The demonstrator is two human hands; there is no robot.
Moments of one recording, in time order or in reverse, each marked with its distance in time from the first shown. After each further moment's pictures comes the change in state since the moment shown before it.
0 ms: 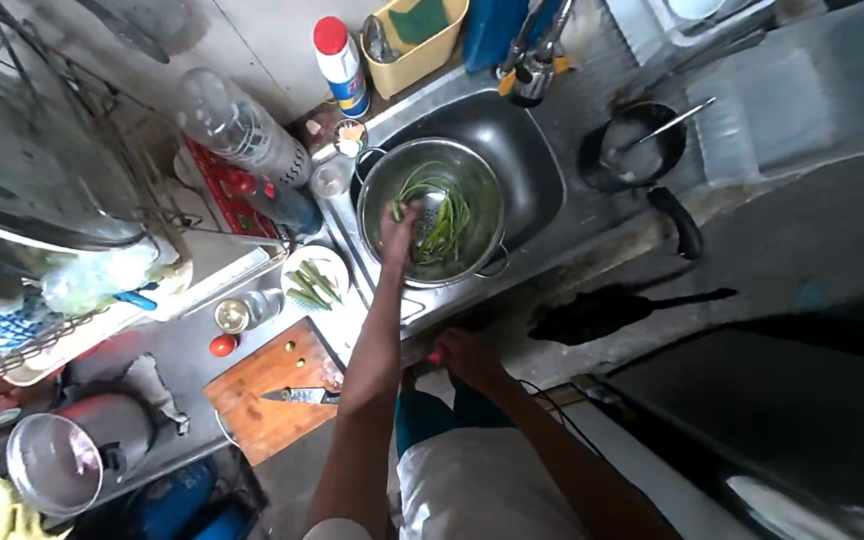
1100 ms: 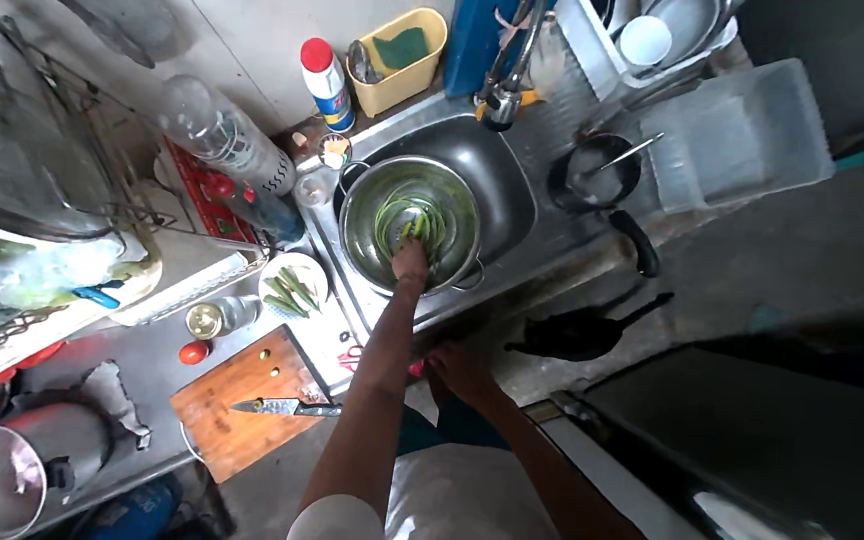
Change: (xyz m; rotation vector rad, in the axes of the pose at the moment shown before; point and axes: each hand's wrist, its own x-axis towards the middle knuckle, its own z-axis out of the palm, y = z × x) left_hand -0.018 -0.044 0.069 1.409 -0.260 -0.297; right_hand -0.022 0.028 -0.010 -0.038 -0.029 0.058
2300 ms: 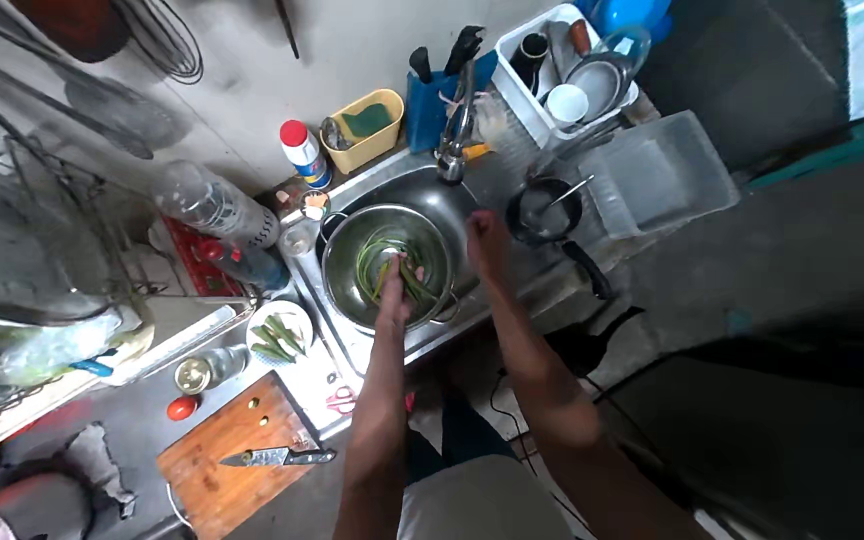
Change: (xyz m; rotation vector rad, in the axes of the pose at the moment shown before) left_hand -0.050 0.022 -0.057 -1.939 -0.255 0.124; right_hand 0.130 0.036 -0.242 0.500 0.890 0.214
